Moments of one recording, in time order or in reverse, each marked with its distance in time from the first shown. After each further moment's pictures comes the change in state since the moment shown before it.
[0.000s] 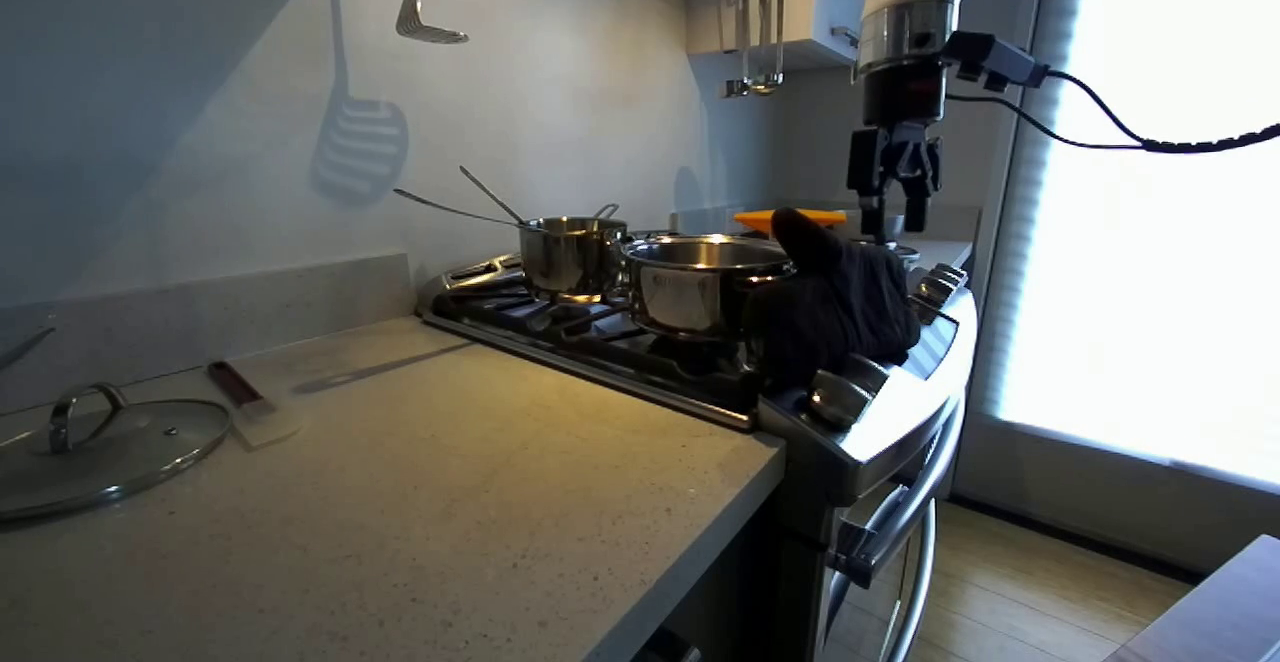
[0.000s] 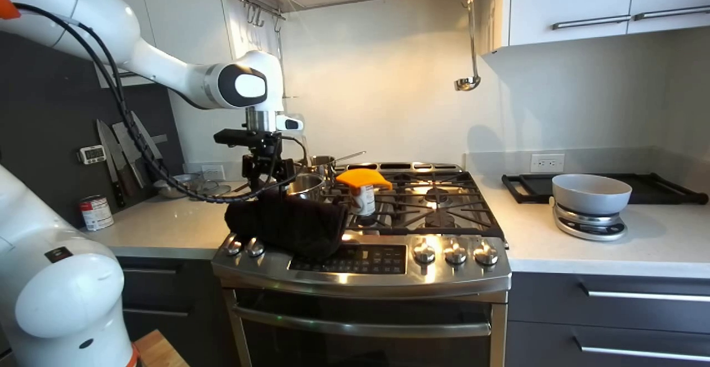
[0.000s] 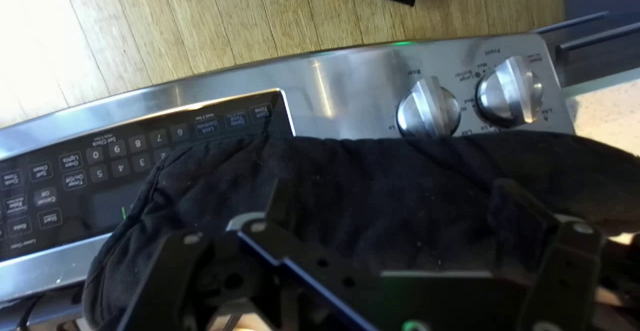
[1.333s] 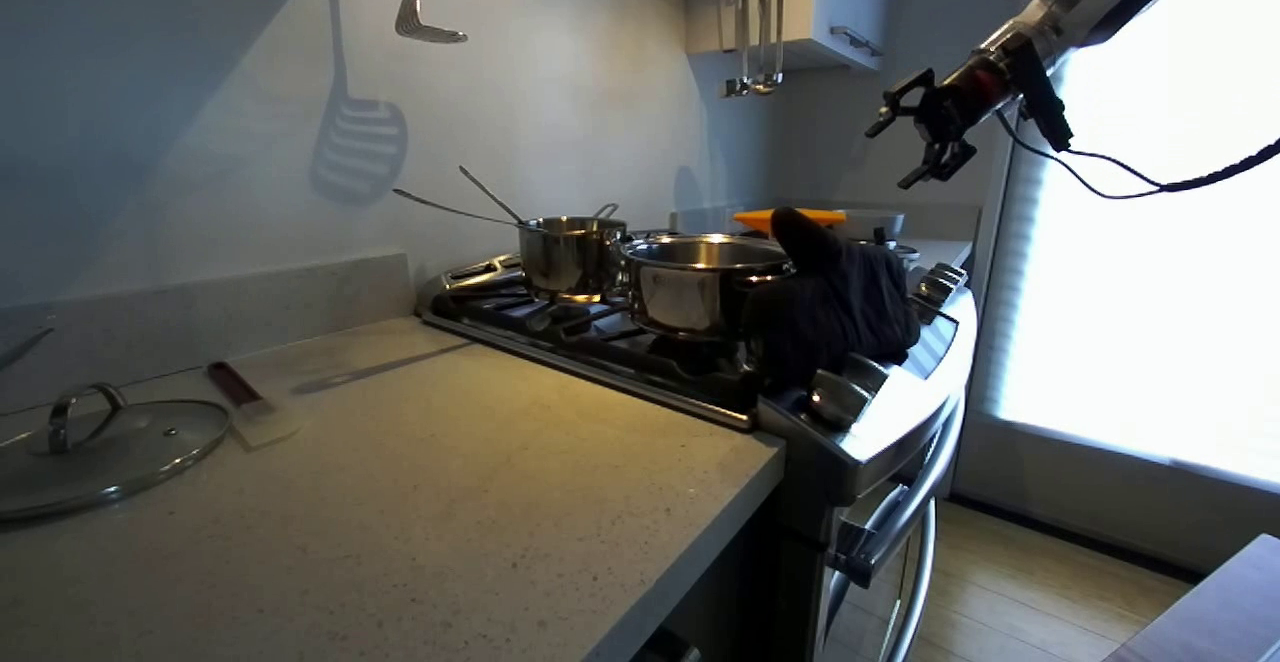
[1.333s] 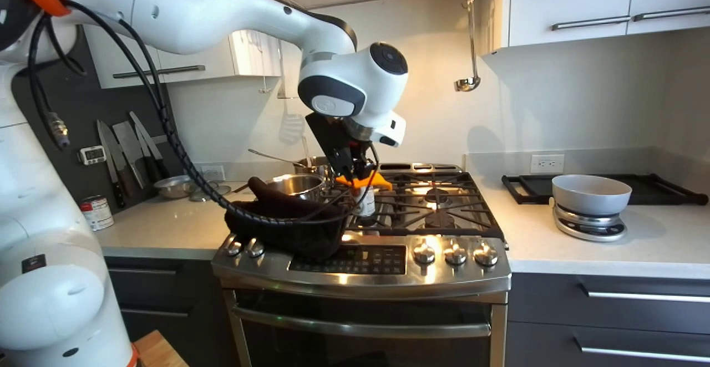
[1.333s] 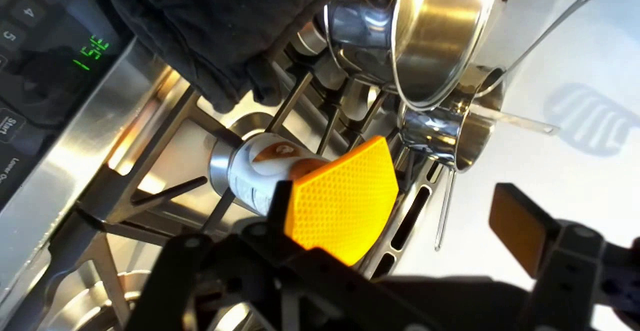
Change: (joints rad) arm -0.211 0.272 -0.394 0.247 0.809 -0.015 -0.406
